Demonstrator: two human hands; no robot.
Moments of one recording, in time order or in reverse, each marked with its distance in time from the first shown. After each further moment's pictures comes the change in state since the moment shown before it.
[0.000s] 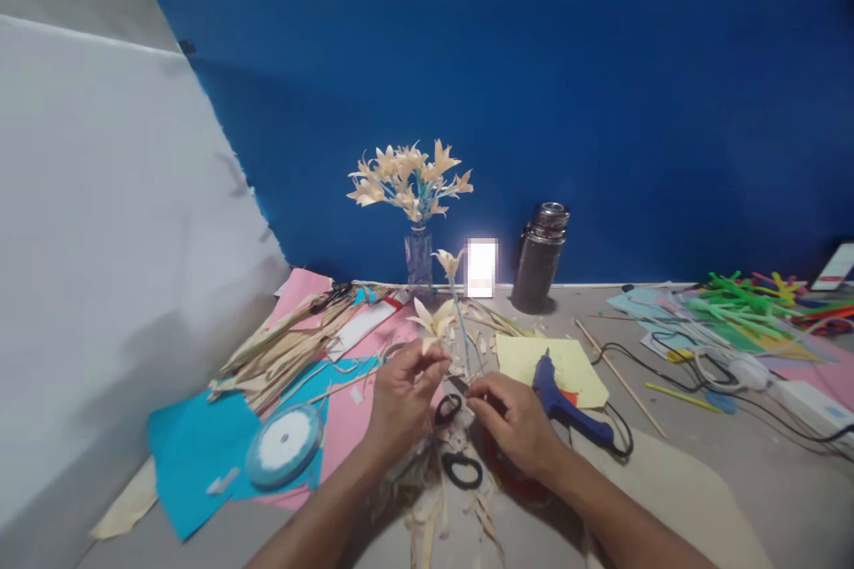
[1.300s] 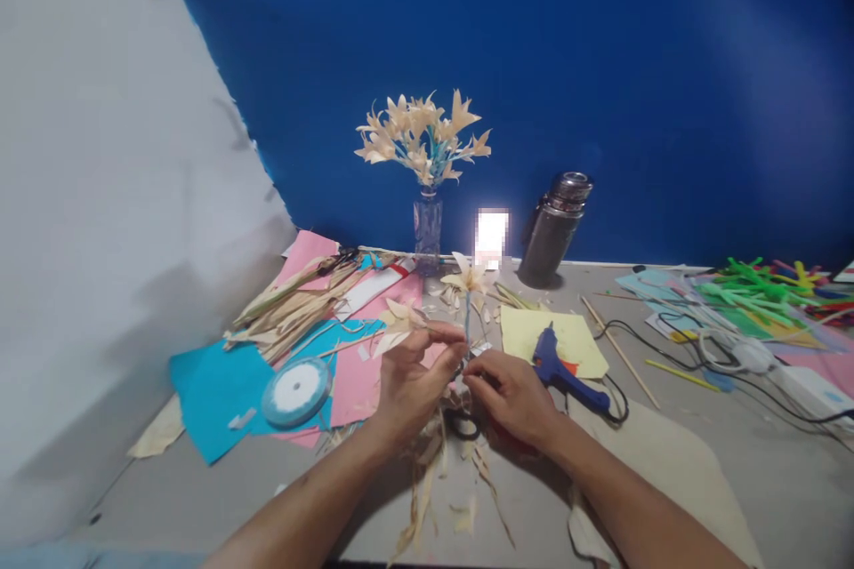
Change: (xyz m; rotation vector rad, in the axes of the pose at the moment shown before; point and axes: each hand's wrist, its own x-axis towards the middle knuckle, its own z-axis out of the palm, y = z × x) left_hand -0.023 0.012 0.007 0.016 0.058 -0.007; right_hand -0.006 -0.001 0.002 -0.143 -0.121 -0.053
